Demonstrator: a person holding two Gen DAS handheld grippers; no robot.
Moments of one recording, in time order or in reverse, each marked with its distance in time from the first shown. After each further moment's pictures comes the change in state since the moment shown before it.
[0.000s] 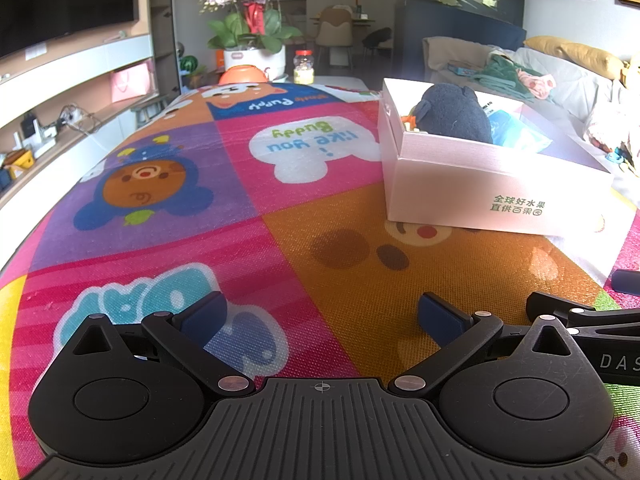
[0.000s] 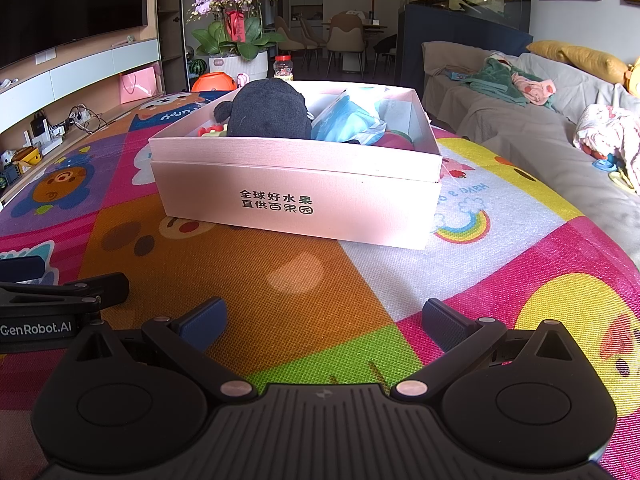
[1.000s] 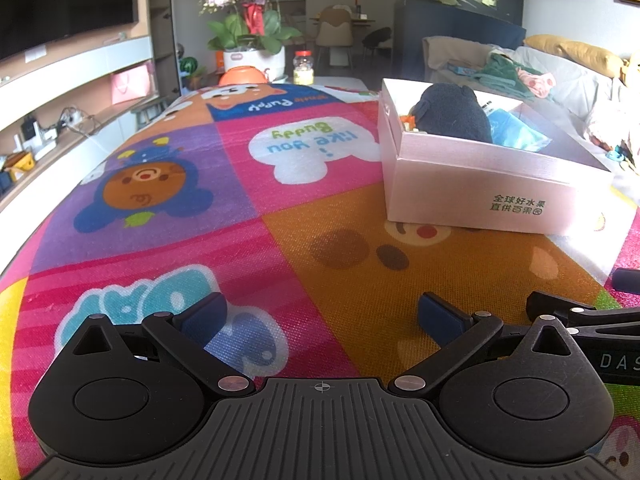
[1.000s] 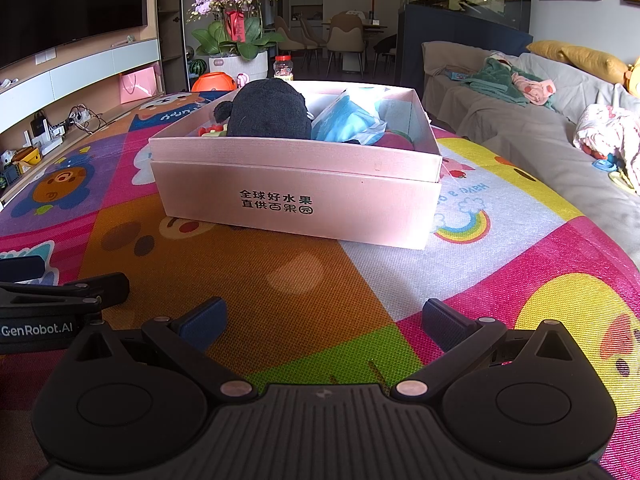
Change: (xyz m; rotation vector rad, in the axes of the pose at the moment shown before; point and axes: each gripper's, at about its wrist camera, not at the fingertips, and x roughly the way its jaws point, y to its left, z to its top) left arm -0.003 0.000 -0.001 0.009 -0.002 0.004; right arm 0.000 0.000 0.000 0.000 0.000 0.000
